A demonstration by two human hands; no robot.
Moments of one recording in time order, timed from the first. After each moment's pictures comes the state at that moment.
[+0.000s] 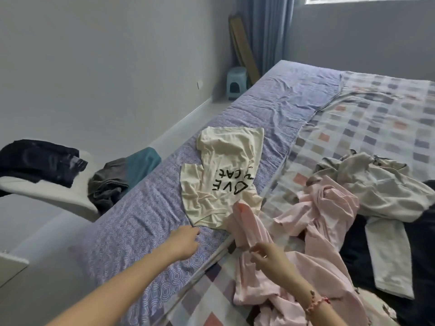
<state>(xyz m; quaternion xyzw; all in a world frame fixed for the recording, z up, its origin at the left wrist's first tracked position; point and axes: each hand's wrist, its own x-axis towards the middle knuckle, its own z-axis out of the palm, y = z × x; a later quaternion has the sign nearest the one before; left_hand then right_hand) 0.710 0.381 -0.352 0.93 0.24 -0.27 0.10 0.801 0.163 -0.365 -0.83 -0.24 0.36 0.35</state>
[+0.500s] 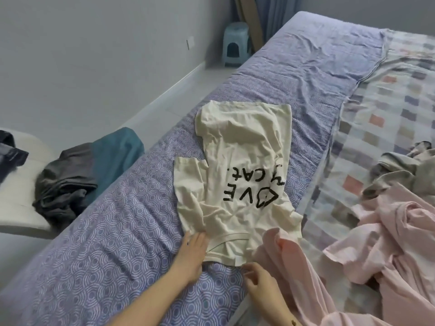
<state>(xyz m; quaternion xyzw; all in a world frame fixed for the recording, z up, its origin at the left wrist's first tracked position) 0.788 0.536 -0.579 0.96 0.11 -0.27 -0.02 0.844 0.345 -0.539 -0.84 -0.13 0.42 0.32</state>
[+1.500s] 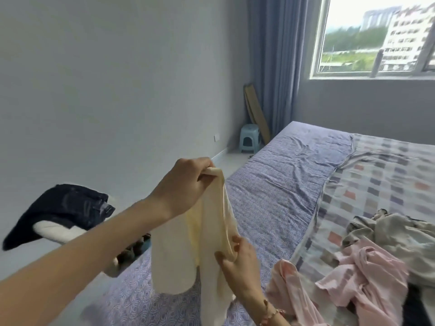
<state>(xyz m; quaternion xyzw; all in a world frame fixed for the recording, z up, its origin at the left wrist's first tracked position) 0.696 0.492 -0.105 0.95 0.08 0.23 0.19 0.733 0.376 -0.292 -0.84 -0.22 0.13 0.47</state>
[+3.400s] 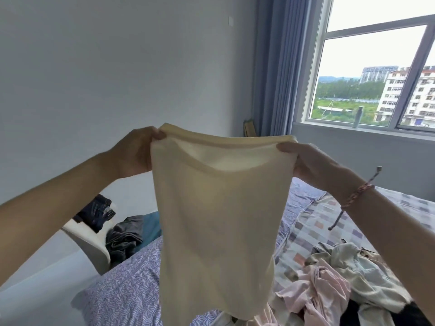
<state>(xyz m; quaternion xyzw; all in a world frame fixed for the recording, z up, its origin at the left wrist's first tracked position) 0.599 0.434 0.041 0.66 0.11 0.19 0.72 0.829 0.192 0.014 -0.61 -0.30 0.27 0.68</state>
